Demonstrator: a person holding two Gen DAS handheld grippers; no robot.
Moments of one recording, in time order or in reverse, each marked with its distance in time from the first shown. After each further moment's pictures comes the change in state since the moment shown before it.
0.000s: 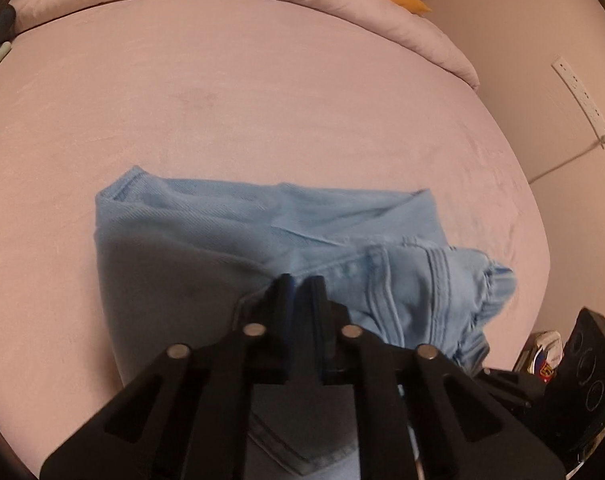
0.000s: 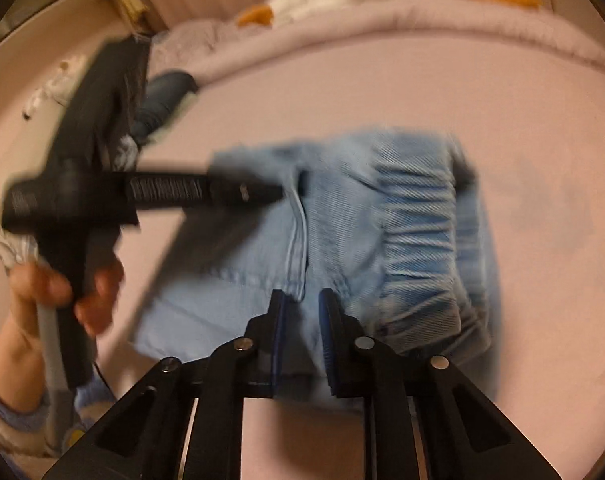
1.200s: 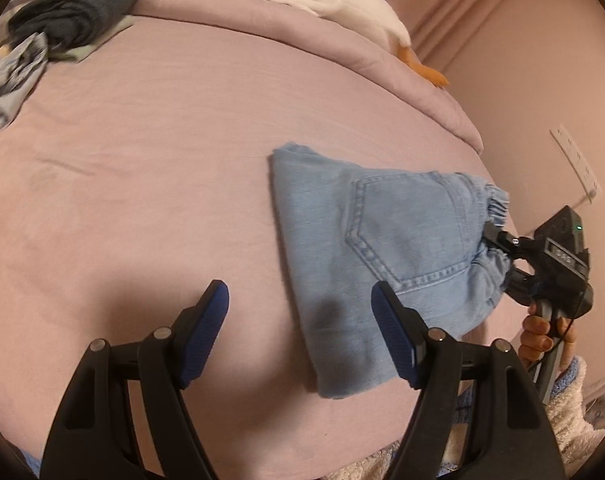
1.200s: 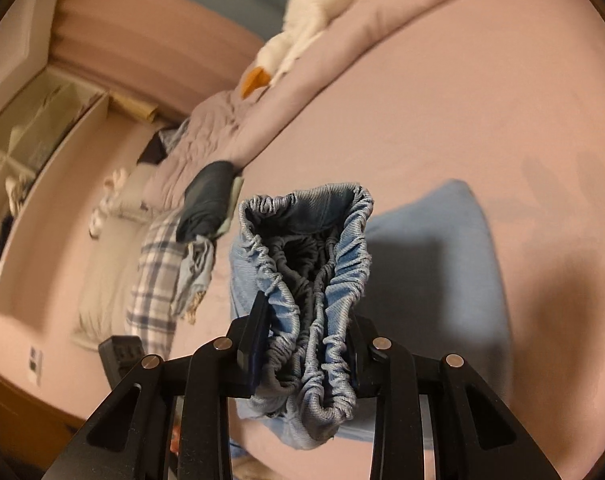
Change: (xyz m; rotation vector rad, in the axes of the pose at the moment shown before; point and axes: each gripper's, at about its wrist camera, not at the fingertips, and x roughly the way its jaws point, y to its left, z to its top) left arm -0.120 0.050 -0.104 -0.135 -0.207 0.018; right arm -0.028 -0.071 0.039 0.368 -0.117 0.385
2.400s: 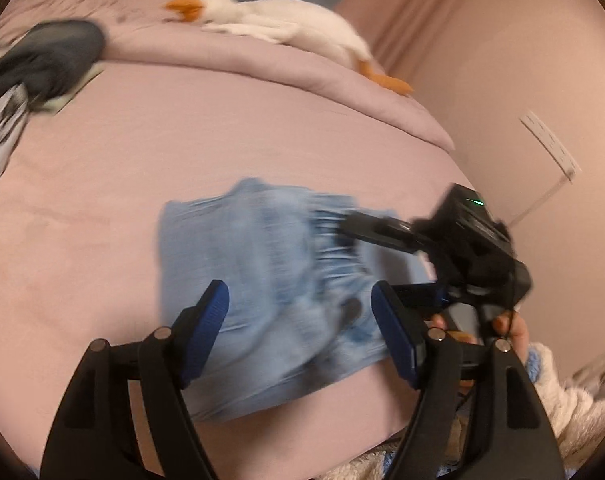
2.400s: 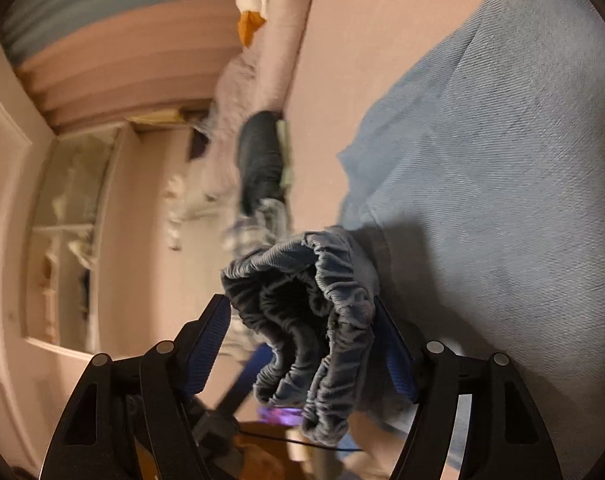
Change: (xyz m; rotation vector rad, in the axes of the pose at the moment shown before) left arm -0.035 -0.013 -0.007 0.063 -0.092 -0.041; right arm 0.110 0.023 -0.034 0.309 0.233 0.333
